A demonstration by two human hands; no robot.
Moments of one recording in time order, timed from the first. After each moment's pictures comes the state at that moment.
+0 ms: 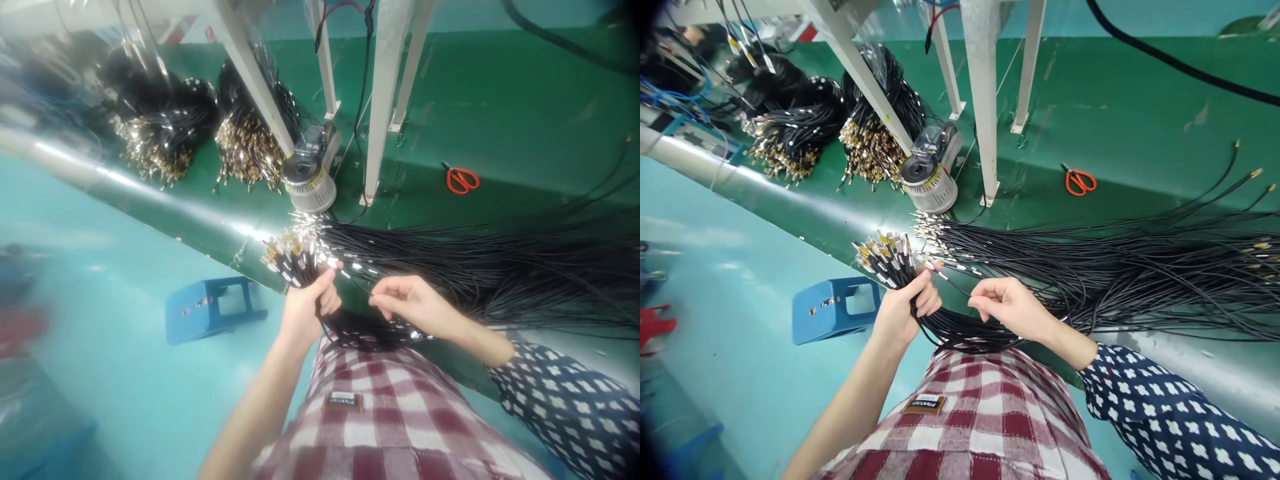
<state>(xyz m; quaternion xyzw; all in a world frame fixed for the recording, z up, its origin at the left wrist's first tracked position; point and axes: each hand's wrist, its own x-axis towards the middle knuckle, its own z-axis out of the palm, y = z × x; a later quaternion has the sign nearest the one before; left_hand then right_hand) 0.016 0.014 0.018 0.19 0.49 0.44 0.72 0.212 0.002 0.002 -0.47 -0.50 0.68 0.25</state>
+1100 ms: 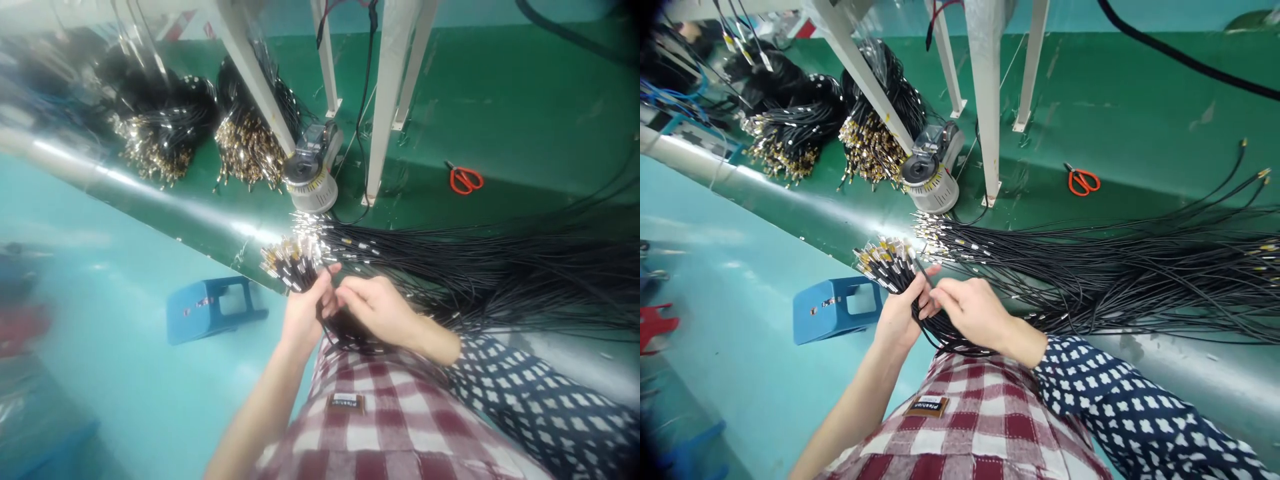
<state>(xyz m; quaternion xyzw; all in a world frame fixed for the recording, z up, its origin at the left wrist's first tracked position) 0.010 0.011 0.010 0.17 0.53 0.46 0.69 0.159 0.014 0.009 -0.47 -0.71 0.46 0.26</state>
